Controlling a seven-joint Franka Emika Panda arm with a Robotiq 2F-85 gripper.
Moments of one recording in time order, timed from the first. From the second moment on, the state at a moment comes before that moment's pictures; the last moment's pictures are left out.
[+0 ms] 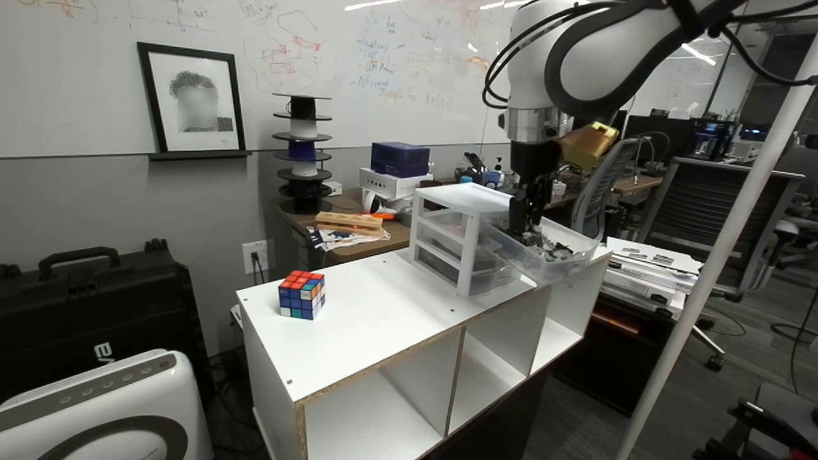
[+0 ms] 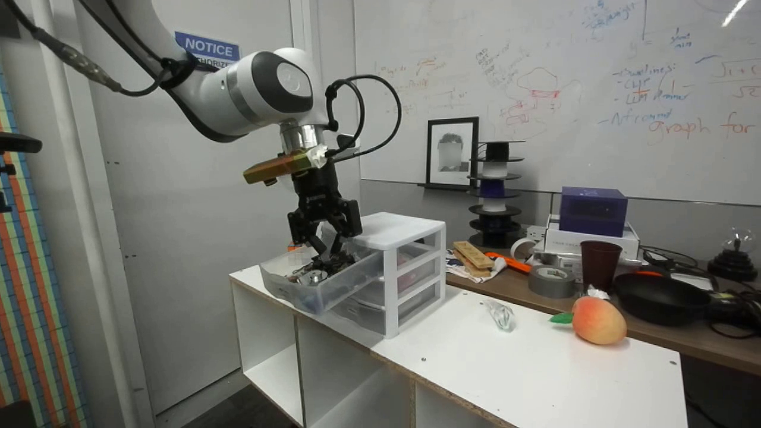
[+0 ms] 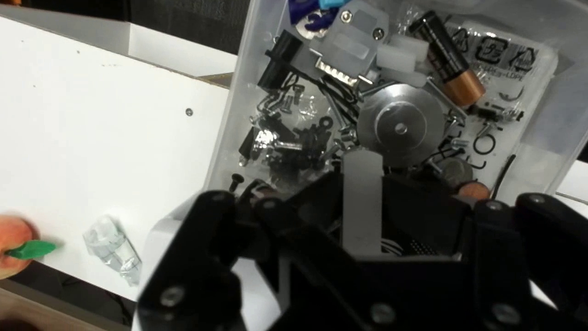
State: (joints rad) arm 0.05 0.21 0.03 -2.07 -0.34 2.21 0.03
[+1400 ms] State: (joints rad) arm -0.06 -0.17 -0.08 -2.33 -0.28 2.31 -0.02
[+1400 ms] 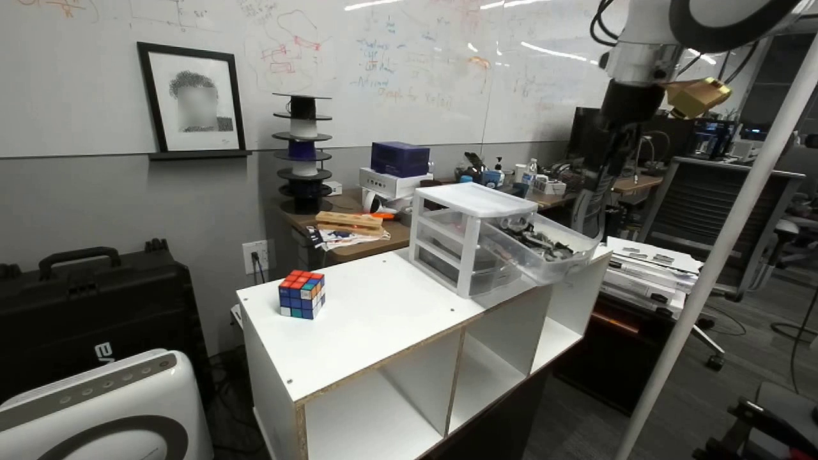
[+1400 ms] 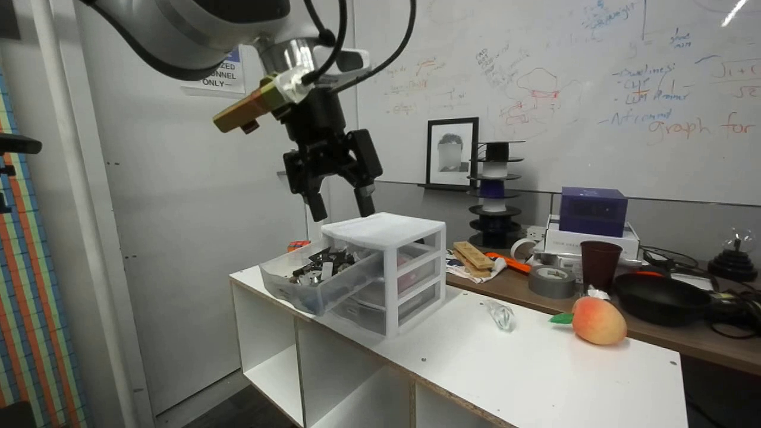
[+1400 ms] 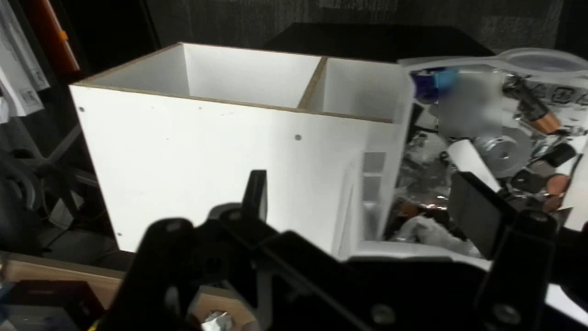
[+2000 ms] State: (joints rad) arm -0.16 -0.09 -0.21 -2.10 -0.25 2.20 -0.23
